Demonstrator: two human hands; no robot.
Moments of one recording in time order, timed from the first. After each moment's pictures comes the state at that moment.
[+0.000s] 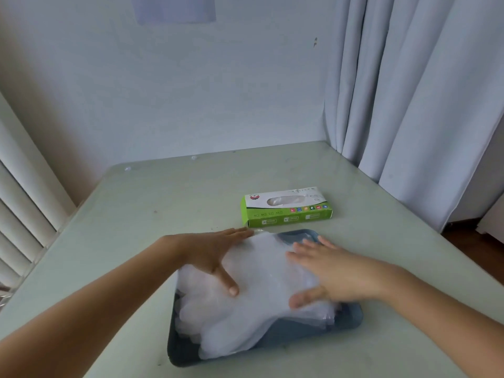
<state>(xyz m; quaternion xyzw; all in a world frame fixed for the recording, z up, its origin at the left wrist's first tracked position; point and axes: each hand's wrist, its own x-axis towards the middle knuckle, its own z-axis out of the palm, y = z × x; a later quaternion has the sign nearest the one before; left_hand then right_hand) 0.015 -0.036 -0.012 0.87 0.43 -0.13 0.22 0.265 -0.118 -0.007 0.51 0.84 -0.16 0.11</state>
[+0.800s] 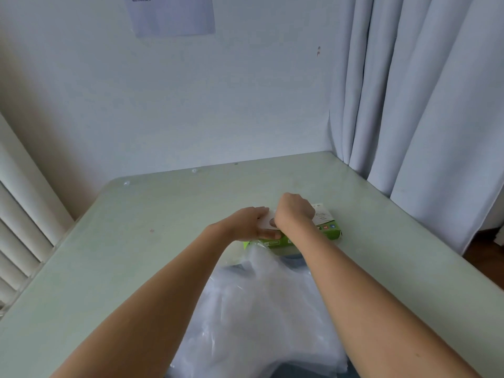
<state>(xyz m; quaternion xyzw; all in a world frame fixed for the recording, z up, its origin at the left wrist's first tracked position) 0.088 0.052 -0.013 0.81 0.54 0.04 0.23 0.207 0.051 -0.003 0.80 0.58 -0.10 -0.10</state>
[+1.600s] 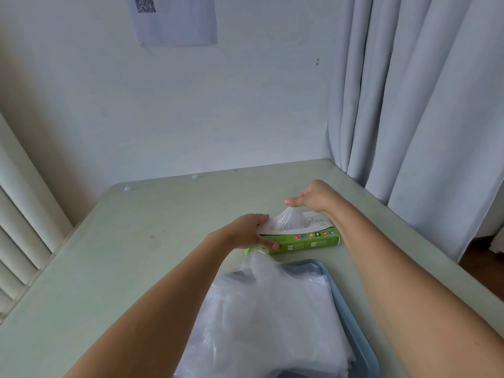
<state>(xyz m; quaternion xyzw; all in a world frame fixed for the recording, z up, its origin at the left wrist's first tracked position) 0.082 0.064 -0.025 0.79 0.54 0.07 0.28 0.276 0.065 0.028 0.70 0.60 -0.28 -0.25</state>
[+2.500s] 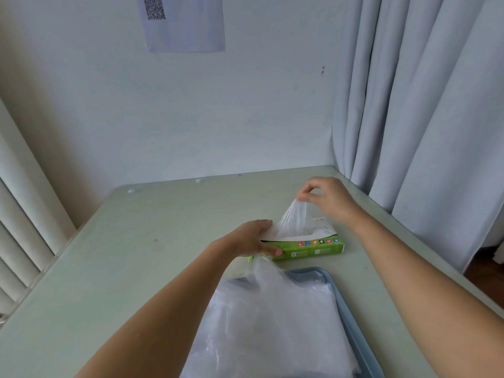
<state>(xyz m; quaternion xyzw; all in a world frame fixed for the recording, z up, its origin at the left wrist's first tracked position) 0.078 0.065 -0.031 0.79 0.52 0.09 0.30 0.293 0.065 0.026 0.53 0.73 -0.17 -0.40</state>
